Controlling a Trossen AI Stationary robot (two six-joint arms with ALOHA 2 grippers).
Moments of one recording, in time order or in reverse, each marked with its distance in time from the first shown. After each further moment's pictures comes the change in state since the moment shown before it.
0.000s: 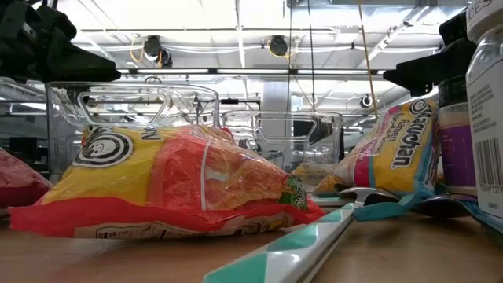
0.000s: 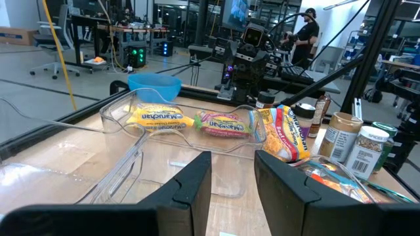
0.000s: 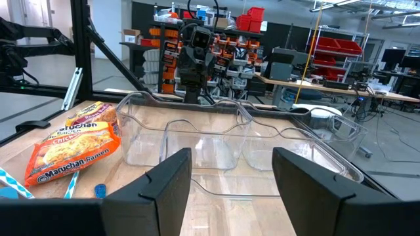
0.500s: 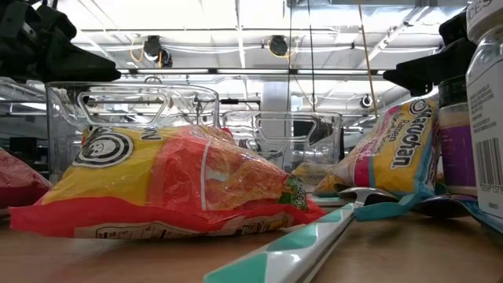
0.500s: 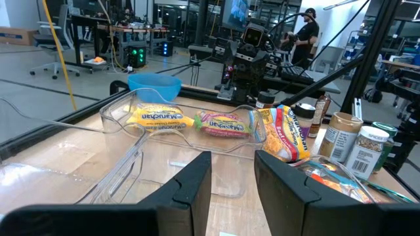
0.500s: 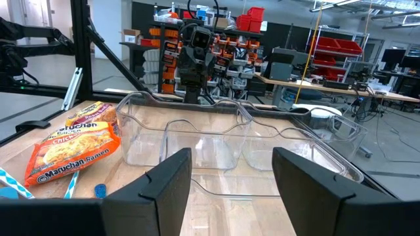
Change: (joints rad) left arm 0.000 0.000 0.000 0.000 0.000 0.000; right arm 0.000 0.000 0.000 0.000 0.000 0.000
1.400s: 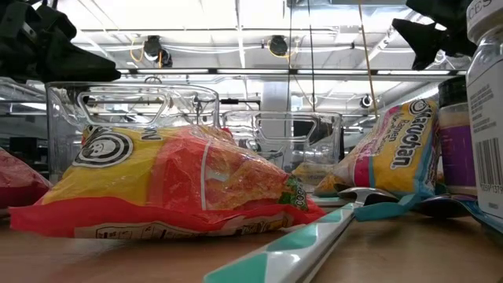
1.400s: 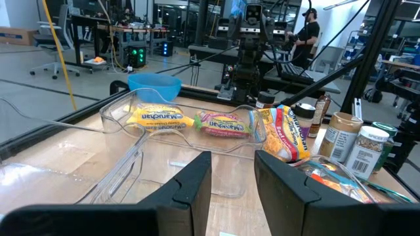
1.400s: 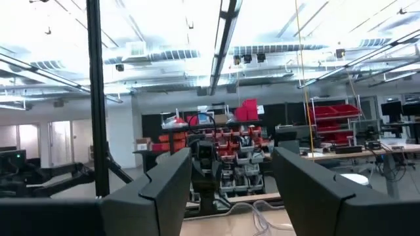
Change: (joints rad) left arm 0.000 0.000 0.000 0.000 0.000 0.000; right arm 0.000 0.003 0.000 0.425 0.002 0.203
